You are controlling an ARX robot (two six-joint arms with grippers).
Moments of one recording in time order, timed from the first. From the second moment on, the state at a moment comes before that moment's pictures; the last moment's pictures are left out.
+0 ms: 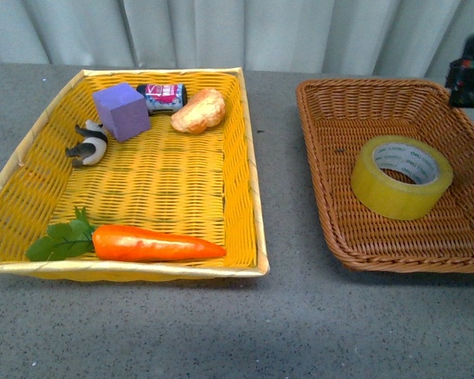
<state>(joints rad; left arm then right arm) -0.10 1.54 0.81 0.75 -0.09 0.02 0.01 1.88 0.62 1.10 0.00 0.01</state>
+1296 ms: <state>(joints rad) 0.00 0.79 0.02 0.75 0.00 0.00 0.00 0.78 0.02 0.75 0.00 0.00</state>
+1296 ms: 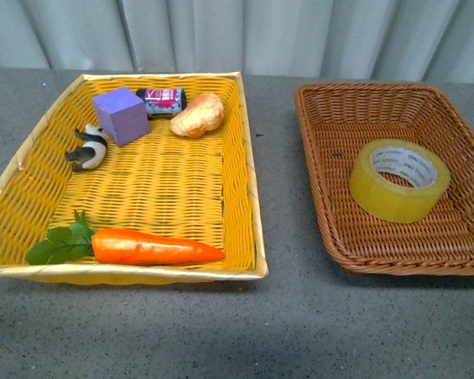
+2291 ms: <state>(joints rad) 0.00 0.21 0.02 0.22 0.00 0.00 0.00 0.21 0.01 0.21 0.00 0.00</state>
